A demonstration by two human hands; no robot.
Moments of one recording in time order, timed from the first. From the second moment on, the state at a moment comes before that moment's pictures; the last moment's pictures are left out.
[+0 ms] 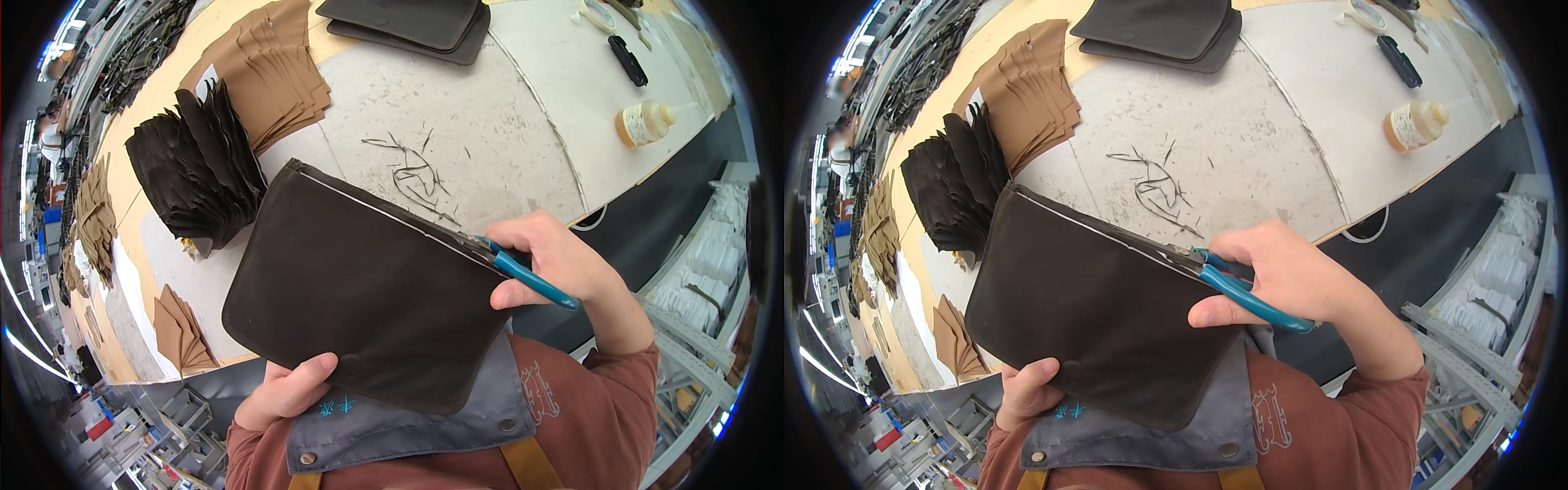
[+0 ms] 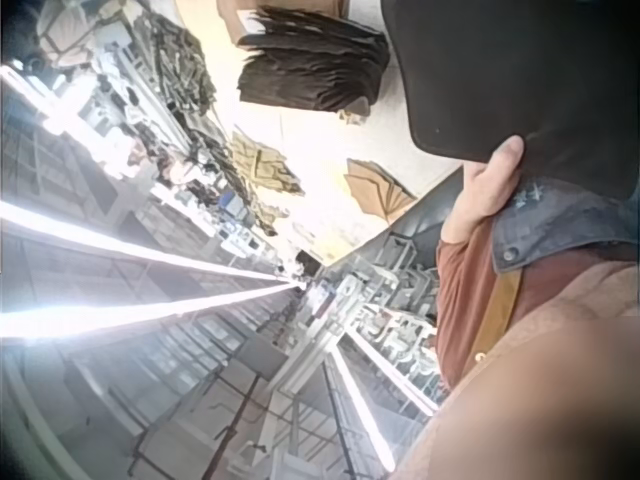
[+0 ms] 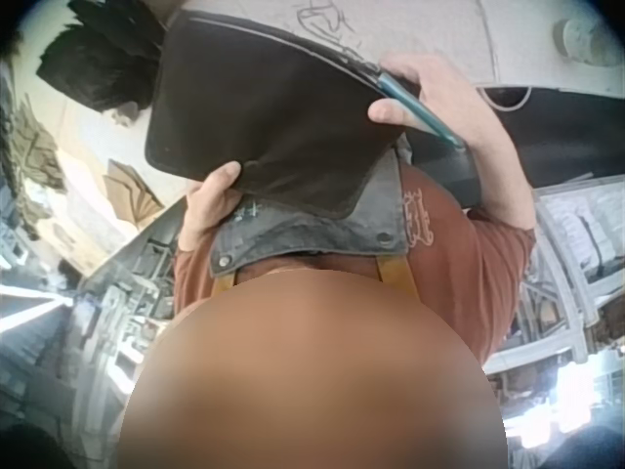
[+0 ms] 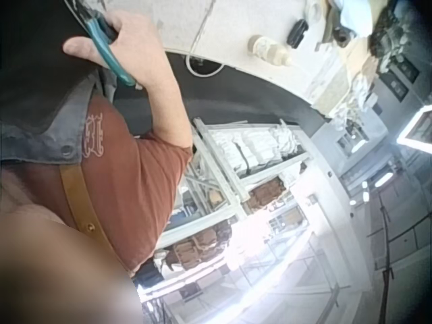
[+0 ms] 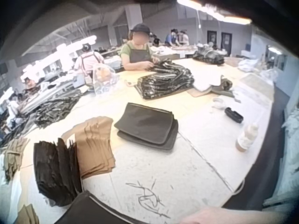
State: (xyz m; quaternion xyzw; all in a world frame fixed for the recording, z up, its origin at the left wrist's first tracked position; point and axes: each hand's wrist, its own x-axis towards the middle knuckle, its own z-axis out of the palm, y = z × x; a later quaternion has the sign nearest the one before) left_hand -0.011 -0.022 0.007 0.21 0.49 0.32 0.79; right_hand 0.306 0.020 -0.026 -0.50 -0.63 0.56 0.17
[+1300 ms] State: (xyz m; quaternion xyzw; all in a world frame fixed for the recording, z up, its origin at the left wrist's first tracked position) left_hand -0.015 -0.017 0.000 0.22 0.46 0.29 0.81; right_hand 0.307 0.017 -0.036 -0.50 -0.64 0.55 0.20
